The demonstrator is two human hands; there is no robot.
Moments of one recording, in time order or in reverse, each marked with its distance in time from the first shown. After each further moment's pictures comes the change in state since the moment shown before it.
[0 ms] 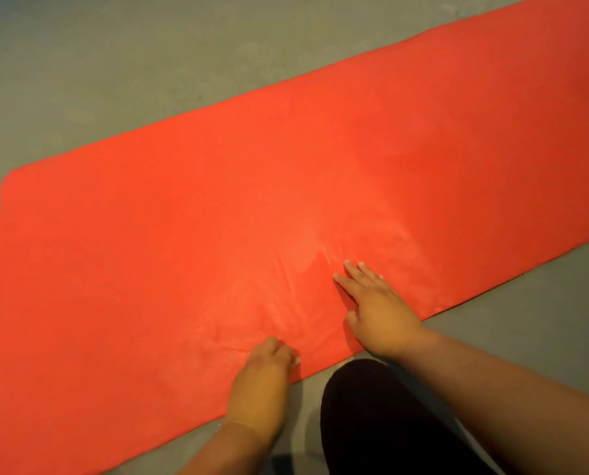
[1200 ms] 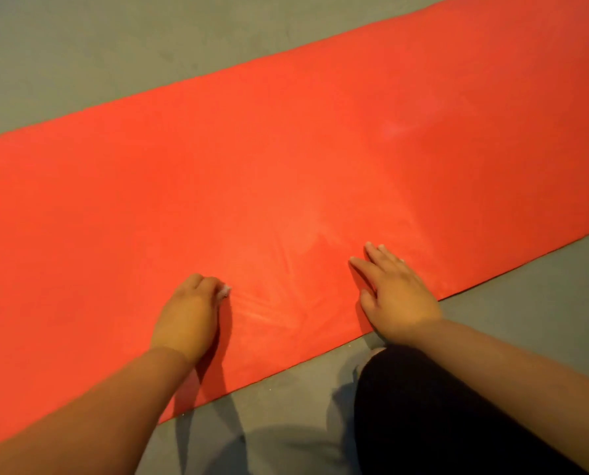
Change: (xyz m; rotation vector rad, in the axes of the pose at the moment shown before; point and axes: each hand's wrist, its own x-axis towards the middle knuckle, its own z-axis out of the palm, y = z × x) left_hand 0.044 -0.072 -0.057 0.144 0.217 -0.128; right_hand -0.011 0.015 -0.003 -0.053 0.073 0.064
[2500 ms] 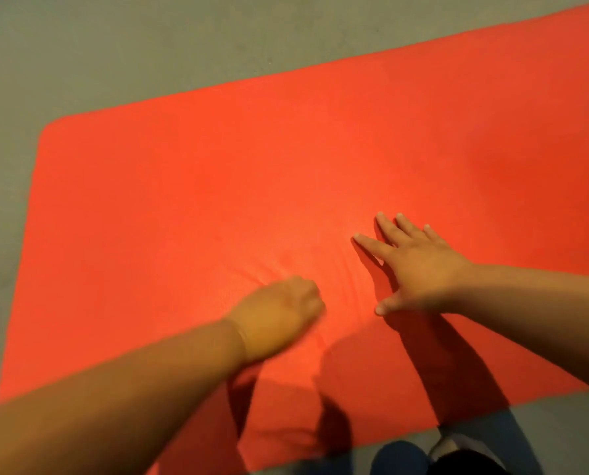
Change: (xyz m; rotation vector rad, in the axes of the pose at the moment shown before) left_hand 0.081 -0.009 -0.015 0.142 -0.192 0.774; right_hand 0.142 -0.077 -0.044 -0.476 -0.374 -0.224
